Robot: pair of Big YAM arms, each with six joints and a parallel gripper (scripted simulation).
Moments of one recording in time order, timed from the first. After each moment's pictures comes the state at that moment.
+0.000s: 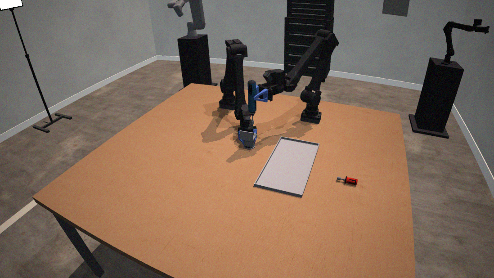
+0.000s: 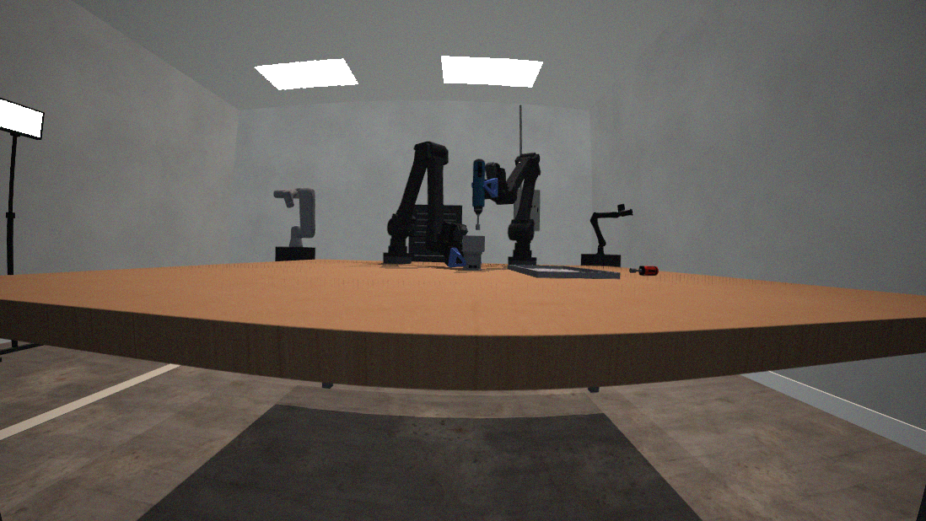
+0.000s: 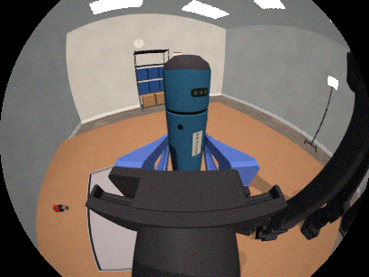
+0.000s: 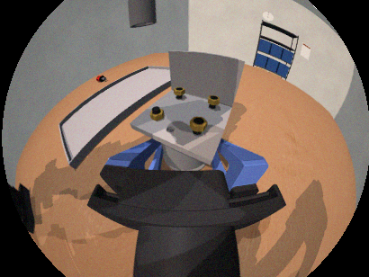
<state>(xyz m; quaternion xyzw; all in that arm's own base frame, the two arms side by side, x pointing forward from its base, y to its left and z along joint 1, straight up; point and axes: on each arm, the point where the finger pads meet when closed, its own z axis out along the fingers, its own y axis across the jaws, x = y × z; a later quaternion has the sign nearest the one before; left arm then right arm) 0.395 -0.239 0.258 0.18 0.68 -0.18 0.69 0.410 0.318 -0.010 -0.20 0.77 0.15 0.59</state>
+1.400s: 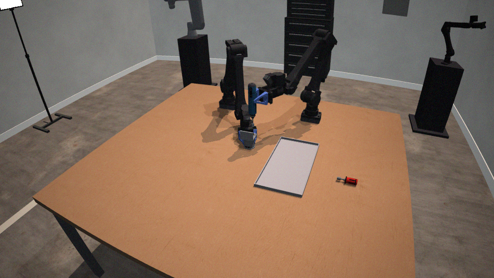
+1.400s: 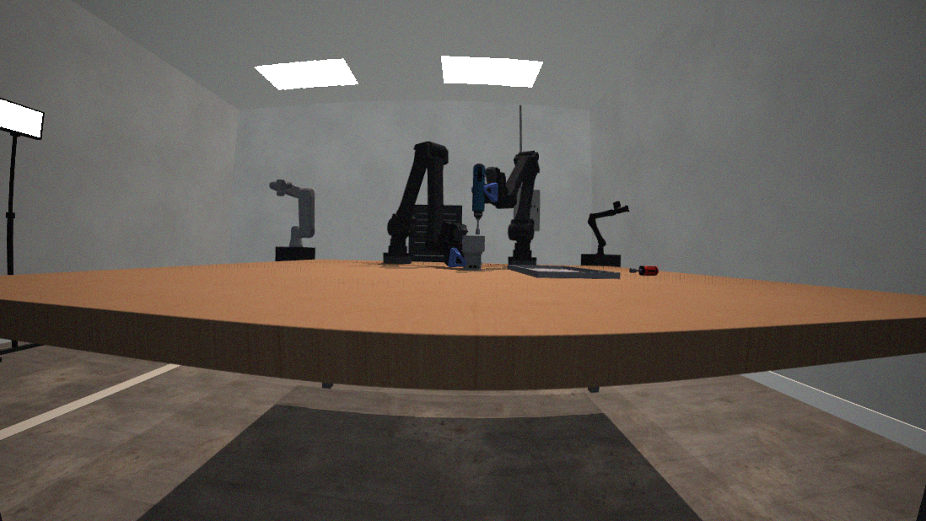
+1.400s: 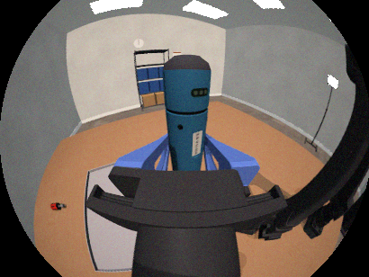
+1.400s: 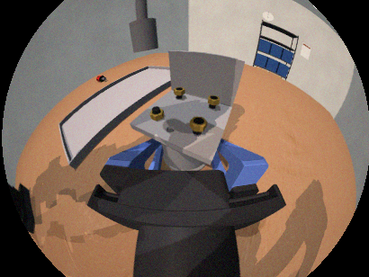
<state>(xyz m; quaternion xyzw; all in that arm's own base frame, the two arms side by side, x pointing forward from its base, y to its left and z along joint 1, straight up) 0.395 -0.239 0.242 0.17 0.68 -0.18 0.69 0.410 0.318 -0.010 -0.20 0.77 0.15 0.59</state>
